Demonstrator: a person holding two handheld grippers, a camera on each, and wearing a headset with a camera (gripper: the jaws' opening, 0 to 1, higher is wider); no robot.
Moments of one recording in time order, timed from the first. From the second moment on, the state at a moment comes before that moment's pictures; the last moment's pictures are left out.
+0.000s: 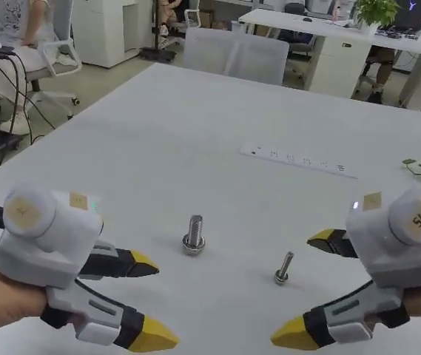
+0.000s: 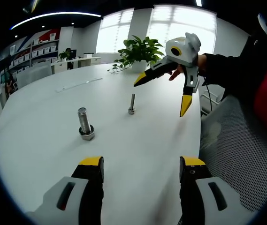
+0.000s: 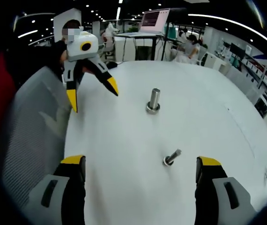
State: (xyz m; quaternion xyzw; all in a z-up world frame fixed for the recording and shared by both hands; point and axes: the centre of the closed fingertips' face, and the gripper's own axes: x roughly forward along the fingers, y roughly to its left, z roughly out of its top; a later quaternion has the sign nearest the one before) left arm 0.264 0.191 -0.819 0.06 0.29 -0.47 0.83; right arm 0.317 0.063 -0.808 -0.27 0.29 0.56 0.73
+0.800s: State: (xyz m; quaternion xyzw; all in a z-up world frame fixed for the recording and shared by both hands) left arm 0.235 0.200 -0.784 0.03 0.25 -0.44 0.86; right arm 0.261 0.037 -0.778 -0.17 0.23 0.54 0.79
